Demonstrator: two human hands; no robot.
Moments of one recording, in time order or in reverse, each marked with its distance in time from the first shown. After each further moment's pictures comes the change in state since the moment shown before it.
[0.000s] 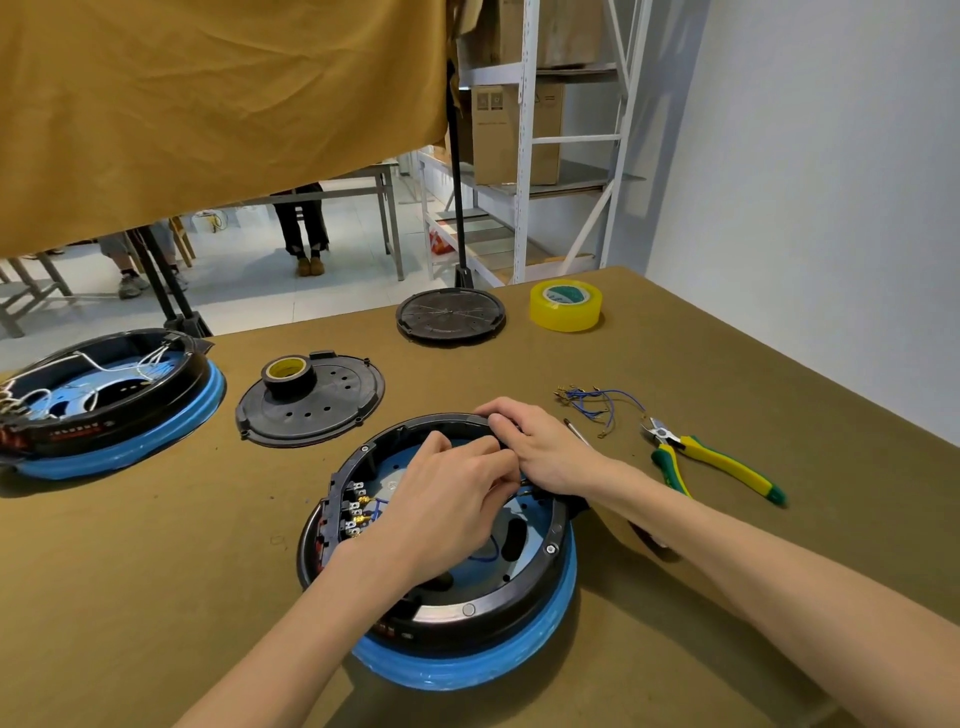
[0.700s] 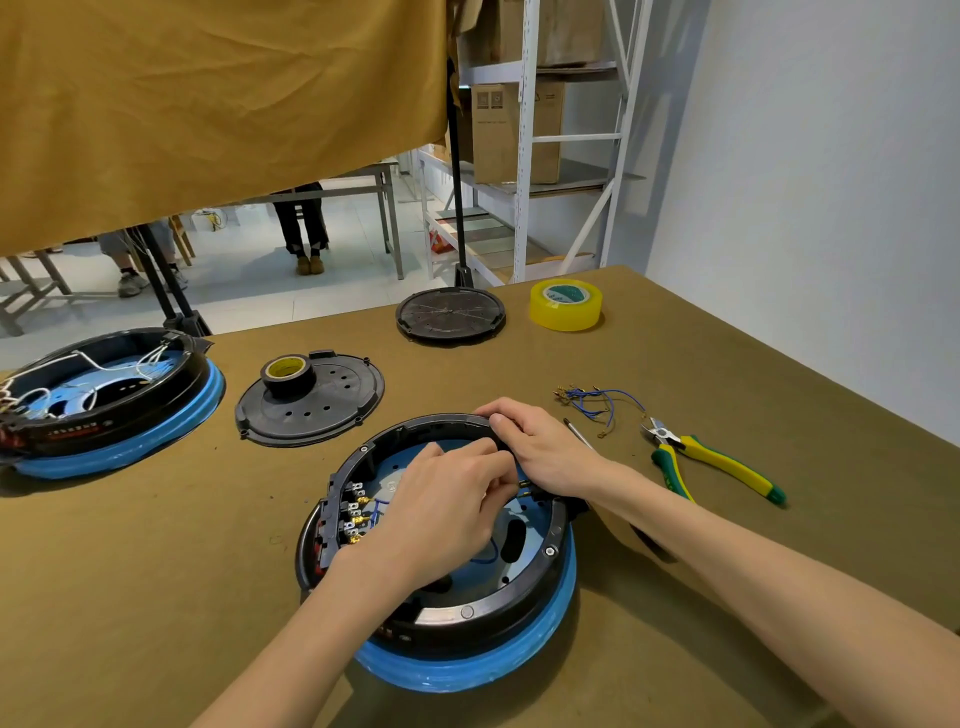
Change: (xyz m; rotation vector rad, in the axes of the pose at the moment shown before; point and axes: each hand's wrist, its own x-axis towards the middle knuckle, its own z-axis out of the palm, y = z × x) left_hand -0.002 0.003 0.000 -0.028 0.006 -0.045; right_hand -0.002 0.001 0.001 0.064 0.016 -0.018
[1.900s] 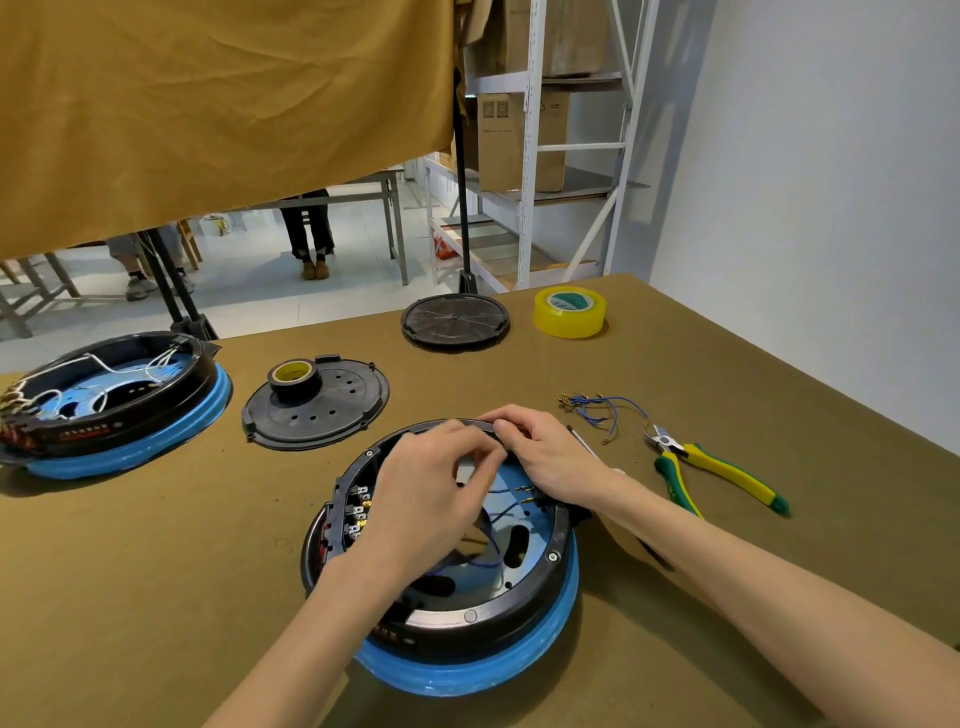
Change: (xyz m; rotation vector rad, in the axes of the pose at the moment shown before) left_hand -0.005 -0.012 -0.003 -0.283 0.263 -0.118; right_hand 0.000 0.006 0.001 0.072 0.046 -0.025
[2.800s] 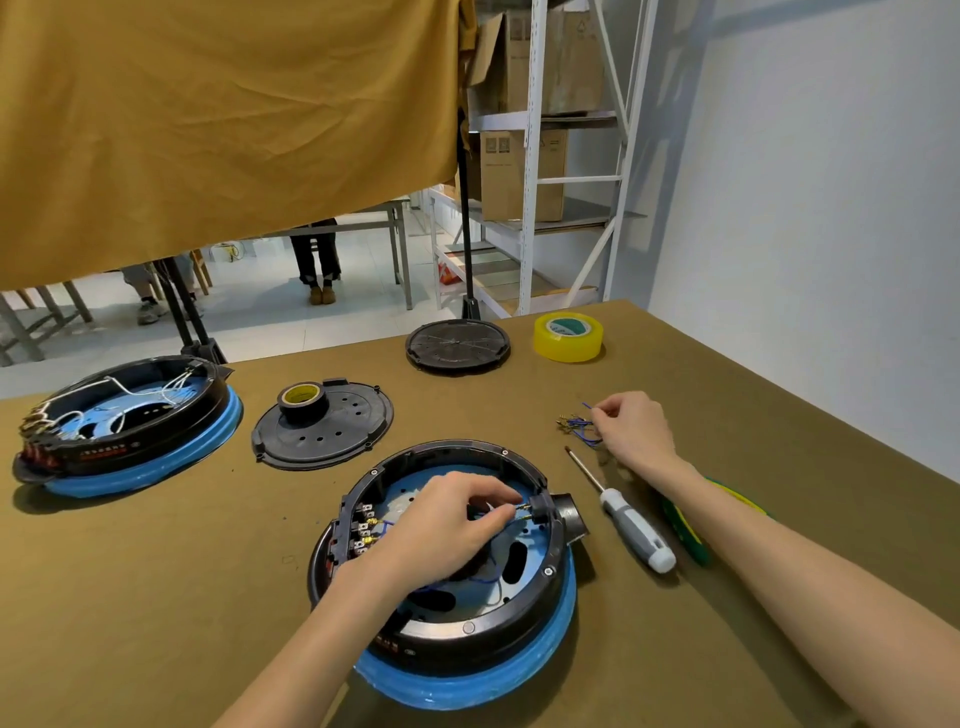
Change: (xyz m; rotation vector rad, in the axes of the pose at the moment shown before) left_hand 0.003 -0.003 0.007 -0.133 -0.391 -0.204; right_hand 0.021 0.064 -0.083 -0.404 0.482 0.339
